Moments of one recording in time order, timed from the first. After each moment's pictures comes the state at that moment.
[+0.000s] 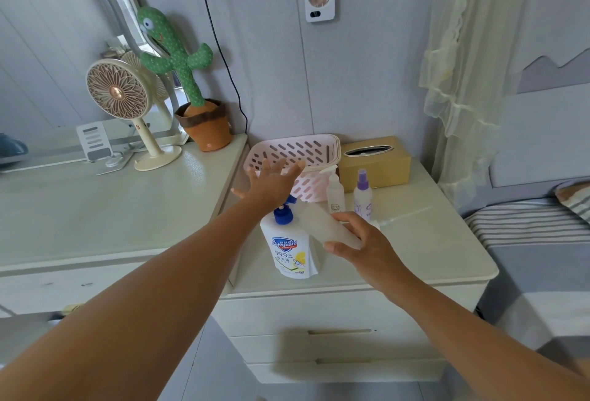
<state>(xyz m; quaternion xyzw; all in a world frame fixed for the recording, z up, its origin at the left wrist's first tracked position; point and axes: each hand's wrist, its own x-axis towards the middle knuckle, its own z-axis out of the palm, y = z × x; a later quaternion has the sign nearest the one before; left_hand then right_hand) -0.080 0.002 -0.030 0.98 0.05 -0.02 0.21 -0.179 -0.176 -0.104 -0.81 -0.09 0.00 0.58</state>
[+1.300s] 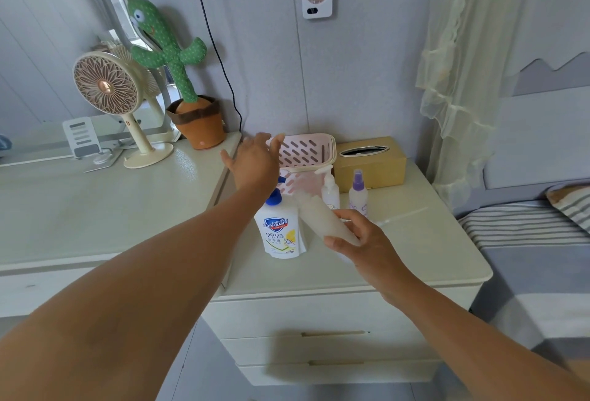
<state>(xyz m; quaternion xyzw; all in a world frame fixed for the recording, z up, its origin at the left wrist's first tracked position) -0.047 0.008 -0.026 0.95 0.06 0.24 0.20 -0.174 -0.179 -0.105 -0.78 -0.06 0.01 0.63</state>
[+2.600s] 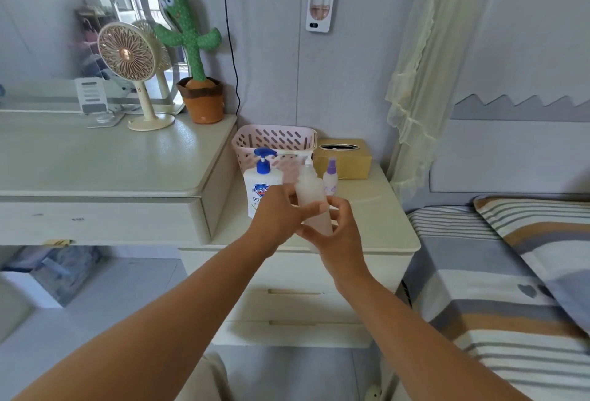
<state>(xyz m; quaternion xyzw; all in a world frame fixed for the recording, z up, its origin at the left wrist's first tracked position) -0.264 -0.045 -0.026 0.81 -0.04 0.01 0.58 -0.287 -0.158 -0.070 -0.72 -0.01 -0.10 0.69</state>
